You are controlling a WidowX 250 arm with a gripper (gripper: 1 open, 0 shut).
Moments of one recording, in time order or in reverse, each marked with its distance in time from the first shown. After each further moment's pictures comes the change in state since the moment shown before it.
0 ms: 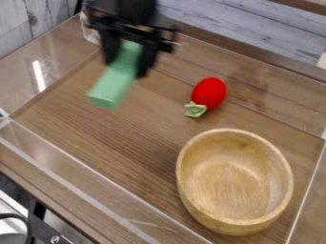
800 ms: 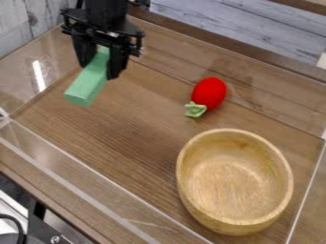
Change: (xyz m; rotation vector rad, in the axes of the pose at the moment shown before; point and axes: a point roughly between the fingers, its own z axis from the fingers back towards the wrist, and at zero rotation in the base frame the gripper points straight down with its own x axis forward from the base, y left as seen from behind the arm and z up) arm 0.022 0.039 -0.033 0.013 0.004 -0.015
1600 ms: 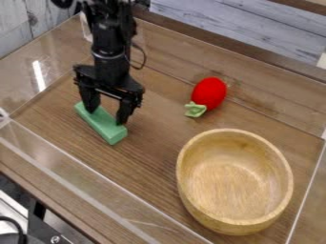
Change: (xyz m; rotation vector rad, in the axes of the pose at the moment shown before) arm 0.007 -0.019 -0.082 0.018 -0.015 -0.070
